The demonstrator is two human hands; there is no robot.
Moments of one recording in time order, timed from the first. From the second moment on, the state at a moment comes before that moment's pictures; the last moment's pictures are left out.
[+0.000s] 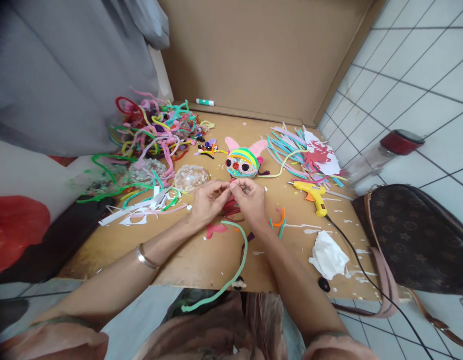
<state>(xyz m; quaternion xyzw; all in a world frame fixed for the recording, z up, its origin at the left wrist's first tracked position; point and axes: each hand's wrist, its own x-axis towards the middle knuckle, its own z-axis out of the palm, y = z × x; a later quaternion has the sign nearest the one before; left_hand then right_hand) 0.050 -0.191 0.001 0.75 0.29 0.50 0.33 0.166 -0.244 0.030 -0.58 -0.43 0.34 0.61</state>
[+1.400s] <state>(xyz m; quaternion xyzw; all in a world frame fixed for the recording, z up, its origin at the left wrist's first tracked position) 0.092 -0.147 0.012 0.81 0.25 0.49 0.21 0.231 -0.209 0.019 -0.58 -0.24 0.40 0.67</state>
